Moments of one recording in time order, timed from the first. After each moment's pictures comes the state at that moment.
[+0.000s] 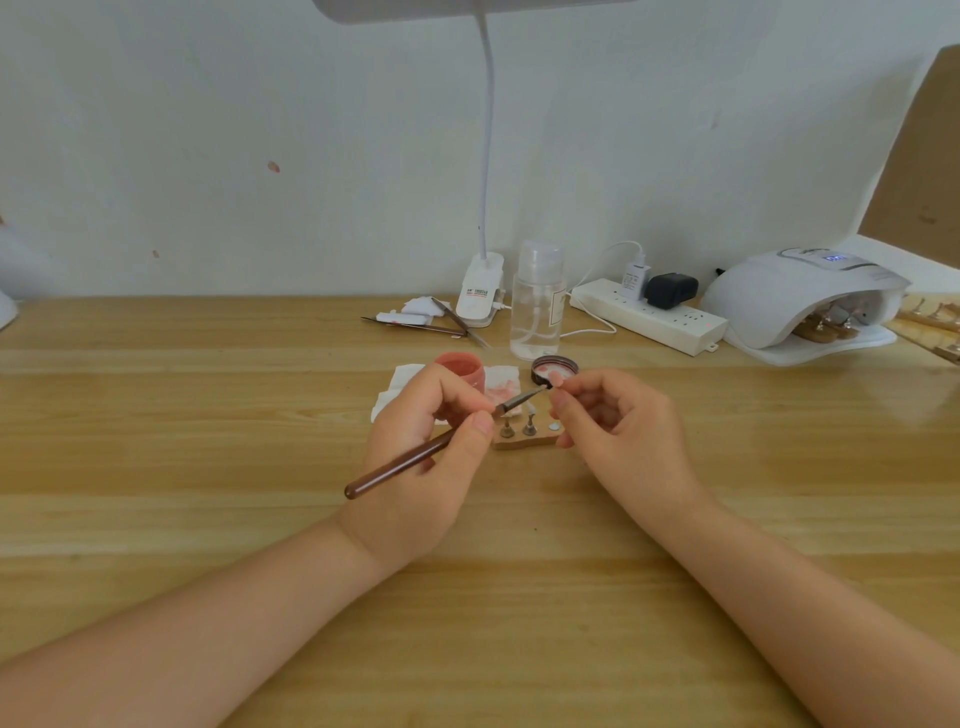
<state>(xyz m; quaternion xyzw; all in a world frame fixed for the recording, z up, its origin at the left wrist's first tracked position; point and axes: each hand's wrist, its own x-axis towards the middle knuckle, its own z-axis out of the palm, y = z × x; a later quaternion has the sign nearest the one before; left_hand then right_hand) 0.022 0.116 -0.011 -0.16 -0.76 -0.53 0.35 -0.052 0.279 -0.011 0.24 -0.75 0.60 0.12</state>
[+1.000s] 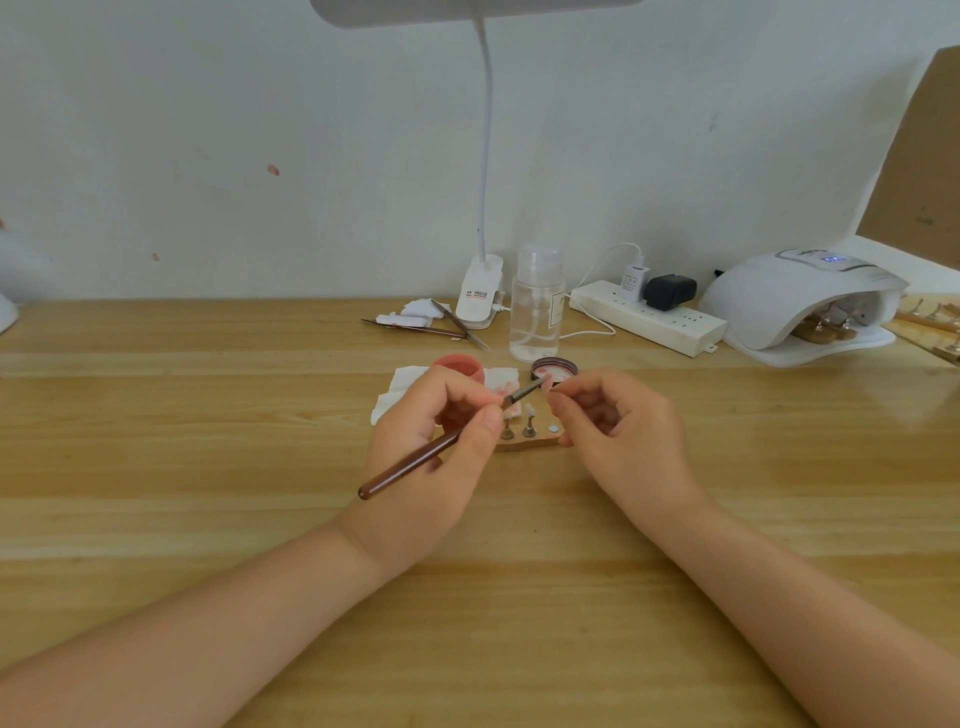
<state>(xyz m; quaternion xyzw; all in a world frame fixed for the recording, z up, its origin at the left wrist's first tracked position) 0.023 0.121 -0.010 -0.16 -0.75 -0.54 0.34 -0.055 0.279 -0.013 0.25 -0.77 0.57 0.15</state>
